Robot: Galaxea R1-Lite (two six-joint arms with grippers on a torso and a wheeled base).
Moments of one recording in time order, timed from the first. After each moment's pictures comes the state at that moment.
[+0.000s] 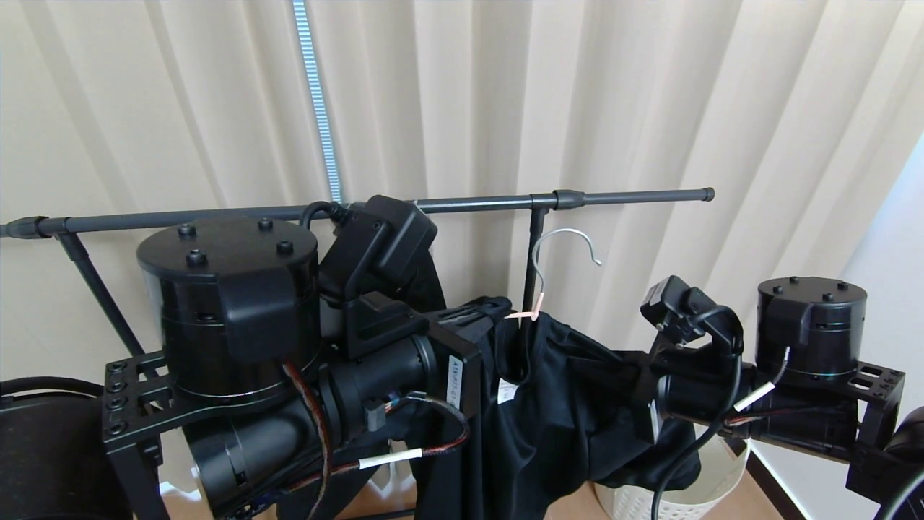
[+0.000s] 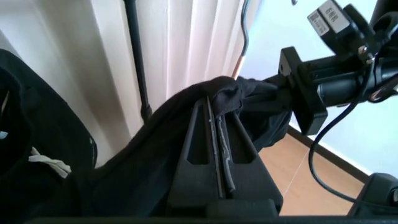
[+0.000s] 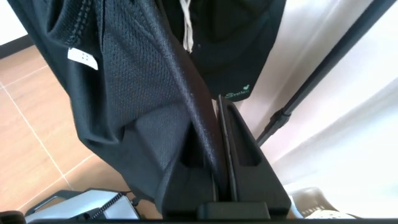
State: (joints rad) left arm -0.88 1.59 -0.79 -0.62 0.12 -0.07; right arm 0.48 1.67 -0.53 -0.77 0.35 -0.16
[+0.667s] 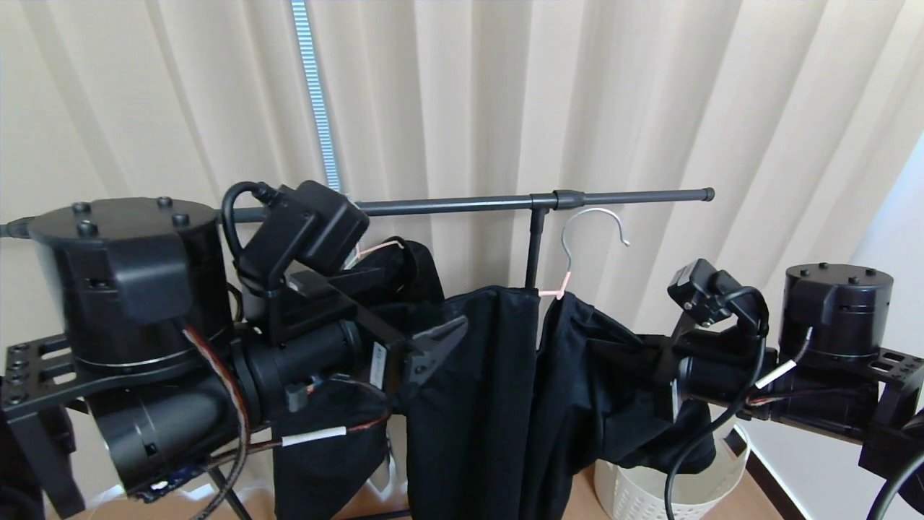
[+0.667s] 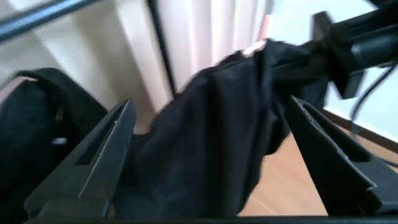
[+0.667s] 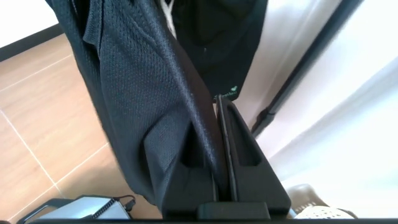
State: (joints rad) left arm -0.73 1.49 -0.74 -0.54 0.10 0.11; right arm 0.38 1.65 -0.54 -0.77 0.42 -0.16
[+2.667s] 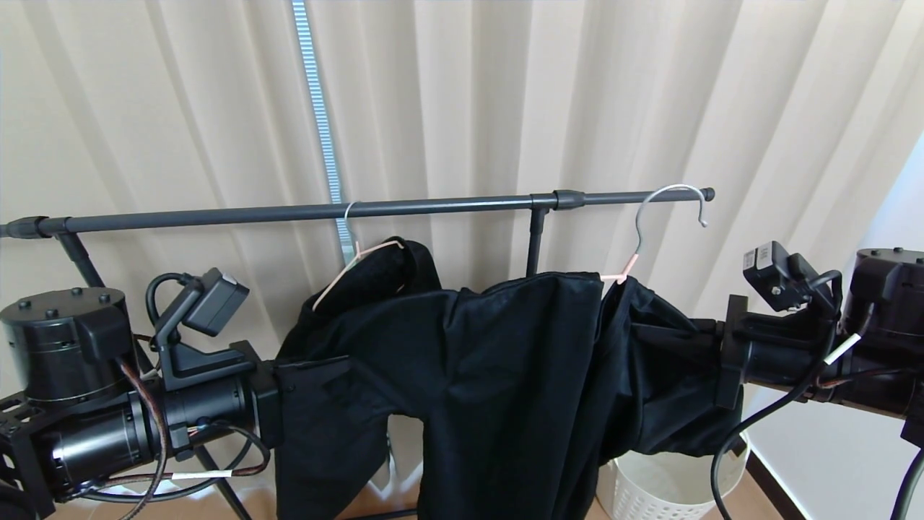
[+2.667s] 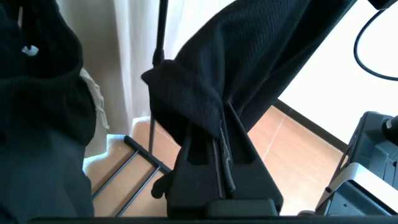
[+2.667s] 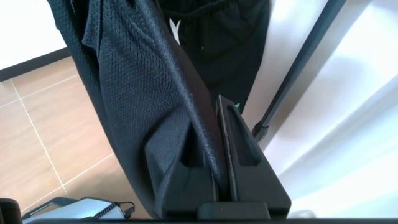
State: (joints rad) left arm -0.27 1.52 -0.39 -0.84 -0.59 -0.04; right arm 0.16 1.61 -0.54 -0.76 0.71 -0.22
